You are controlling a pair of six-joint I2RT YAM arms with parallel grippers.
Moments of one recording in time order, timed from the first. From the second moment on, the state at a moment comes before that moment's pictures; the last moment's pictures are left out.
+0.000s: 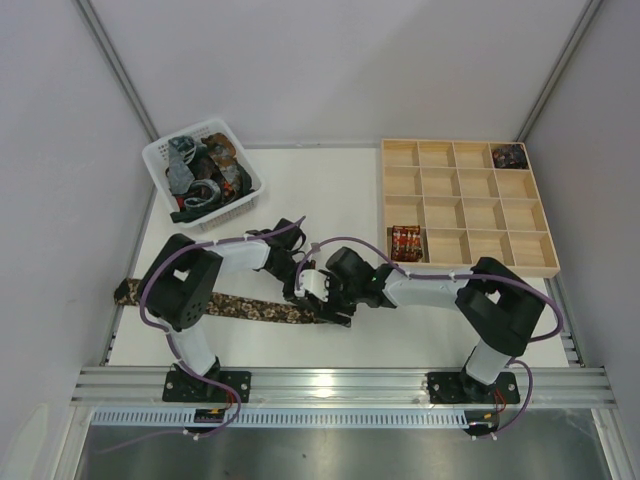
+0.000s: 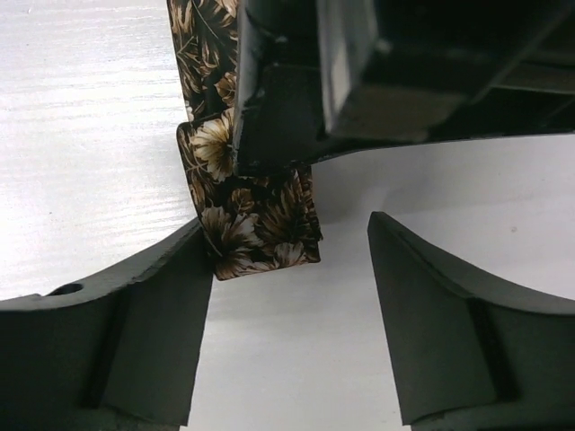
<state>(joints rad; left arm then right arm) -0.54 1.78 0.94 -0.52 0.69 -0.49 0.97 1.69 0.90 -0.15 -0.27 -0.49</state>
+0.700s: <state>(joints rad) -0.51 1.78 0.96 -0.53 0.69 -0.49 0.99 1.68 0.88 -0.12 -0.25 -0.45</state>
